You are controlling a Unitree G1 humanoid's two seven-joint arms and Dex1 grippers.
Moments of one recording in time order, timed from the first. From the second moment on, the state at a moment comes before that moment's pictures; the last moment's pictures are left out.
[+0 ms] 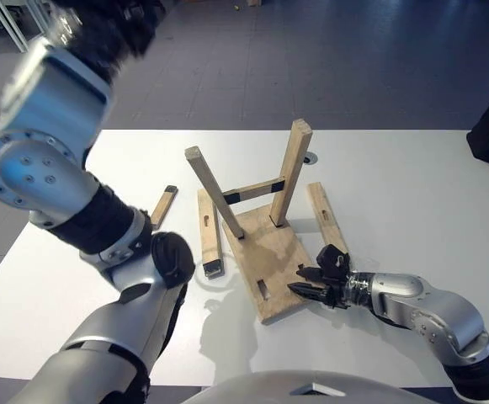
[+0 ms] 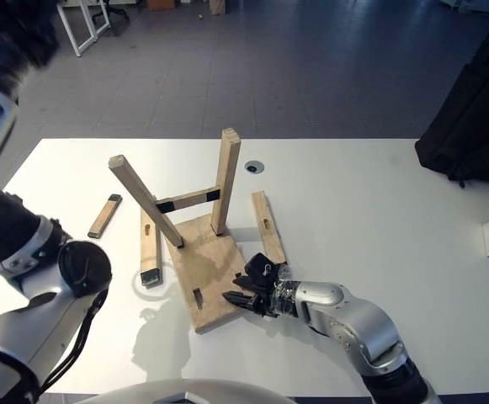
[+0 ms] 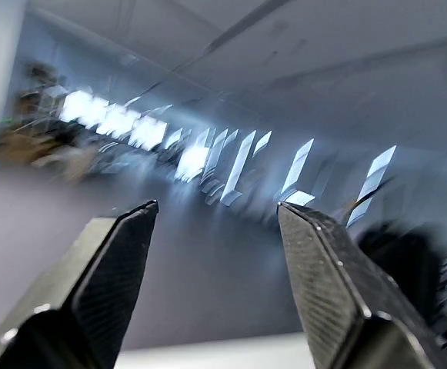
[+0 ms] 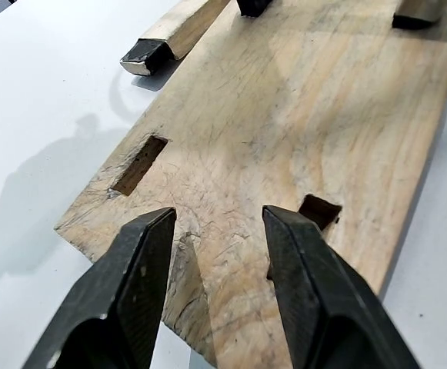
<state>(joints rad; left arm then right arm) -1.09 0.17 0.66 -0.40 -0.73 1.18 -0.03 0.00 -0.55 0.29 -0.58 0.53 0.99 0.54</state>
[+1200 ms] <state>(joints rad) -0.11 0.49 0.68 -0.67 -1.02 1.08 0.25 -0.24 -1.11 0.21 -0.53 0.51 0.77 1.15</state>
